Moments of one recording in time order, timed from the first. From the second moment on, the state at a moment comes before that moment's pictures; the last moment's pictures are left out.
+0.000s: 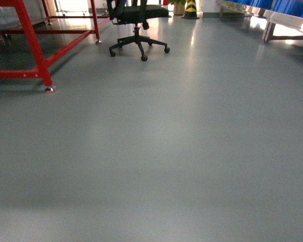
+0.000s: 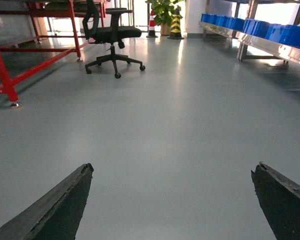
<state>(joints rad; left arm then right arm) 0.00 0.01 0.01 -0.01 0.00 0.00 0.00 0.00 0.01 -0.01 0.00 0.00</state>
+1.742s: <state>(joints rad) 0.00 0.01 0.01 -0.01 0.00 0.00 0.00 0.00 0.01 -0.01 0.00 0.00</state>
